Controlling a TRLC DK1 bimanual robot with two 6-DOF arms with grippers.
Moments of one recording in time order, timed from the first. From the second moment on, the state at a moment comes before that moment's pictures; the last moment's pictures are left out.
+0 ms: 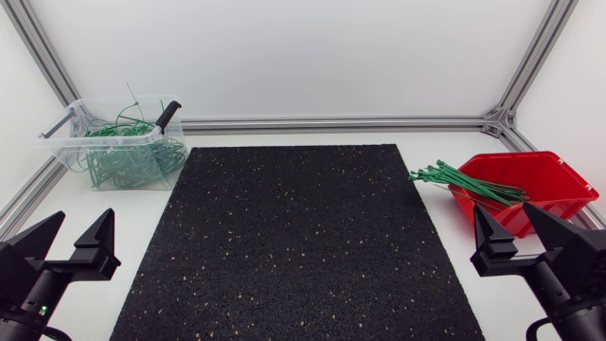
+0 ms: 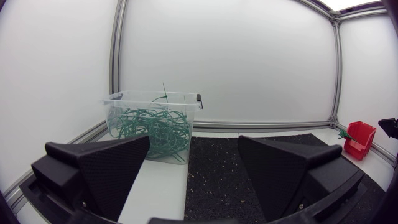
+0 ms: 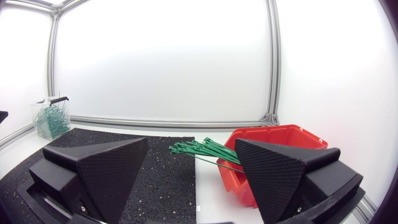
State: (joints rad) left arm 0.02 0.06 0.02 -0.01 0.01 -0.05; right arm 0.01 0.06 0.03 -0.03 0.00 0.00
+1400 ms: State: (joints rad) left arm 0.02 0.06 0.02 -0.01 0.01 -0.05; right arm -0.11 0.90 0.92 -0.39 -0.13 -0.05
